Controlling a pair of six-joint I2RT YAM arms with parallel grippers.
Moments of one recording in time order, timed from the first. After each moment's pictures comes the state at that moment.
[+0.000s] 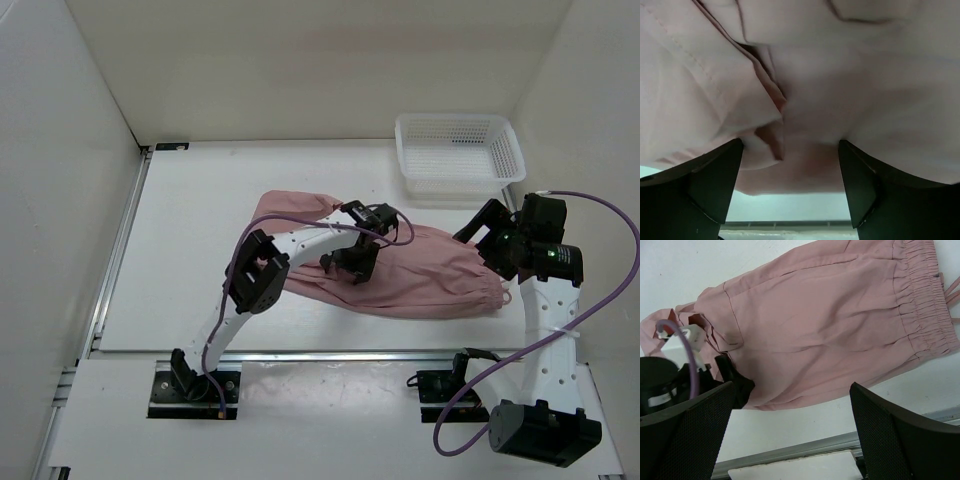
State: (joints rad) left arm -0.95 2.30 2.02 -1.17 -0.22 -0.55; right arm -0.16 0.94 1.11 -1.00 -0.17 0.53
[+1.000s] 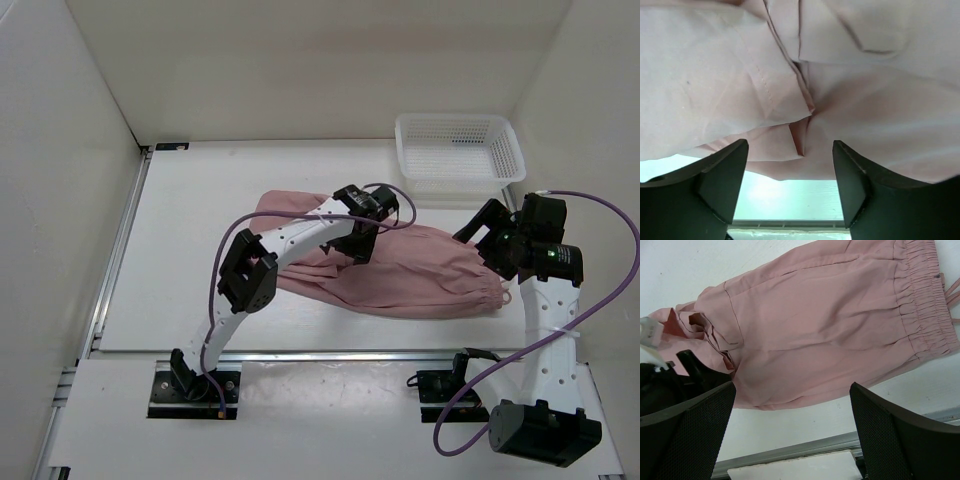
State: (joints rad) left arm -0.92 2.29 2.12 -1.23 -0.31 -0.54; right arm -0.16 0.94 1.11 -1.00 -0.17 0.53
